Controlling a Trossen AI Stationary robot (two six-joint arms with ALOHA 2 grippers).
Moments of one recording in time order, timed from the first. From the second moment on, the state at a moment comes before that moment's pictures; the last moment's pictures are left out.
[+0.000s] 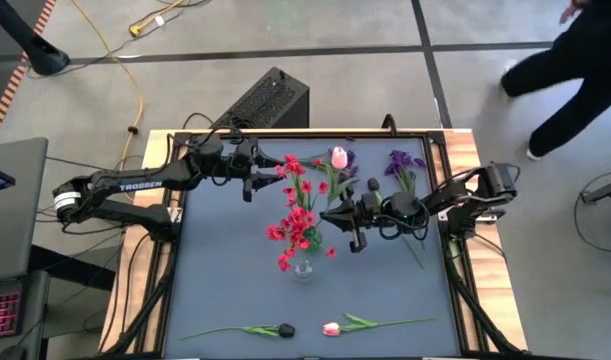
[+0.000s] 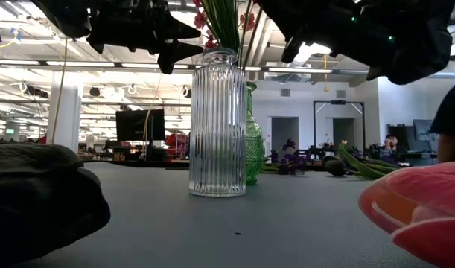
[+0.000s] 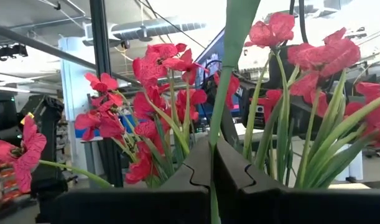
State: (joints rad) left arm 0.47 1.16 0.65 0.44 0.47 -0.17; right arm 0.07 1.66 0.51 1.57 -0.03 0.14
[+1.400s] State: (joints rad) left arm 0.47 1.16 0.65 0.44 0.46 -0.17; right arm 0.06 1.62 0.52 1.19 -0.10 0.24
